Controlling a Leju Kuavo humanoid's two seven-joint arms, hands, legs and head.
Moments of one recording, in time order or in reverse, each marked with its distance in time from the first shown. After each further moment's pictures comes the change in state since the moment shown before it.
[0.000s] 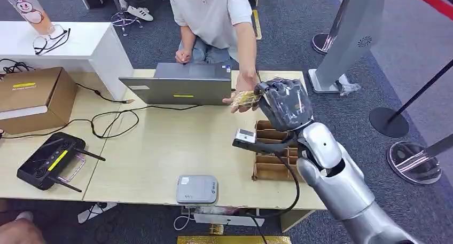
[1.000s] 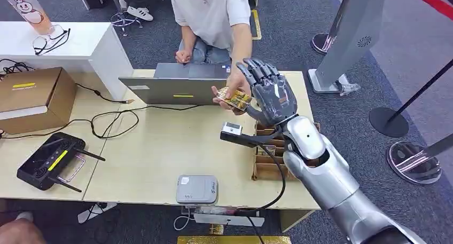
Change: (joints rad) left arm 0.012 0.012 0.002 0.014 0.018 0.005 0.021; right arm -0.076 0.062 0.054 0.134 0.021 0.001 0.035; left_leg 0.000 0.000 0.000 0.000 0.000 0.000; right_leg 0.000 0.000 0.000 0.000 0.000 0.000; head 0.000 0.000
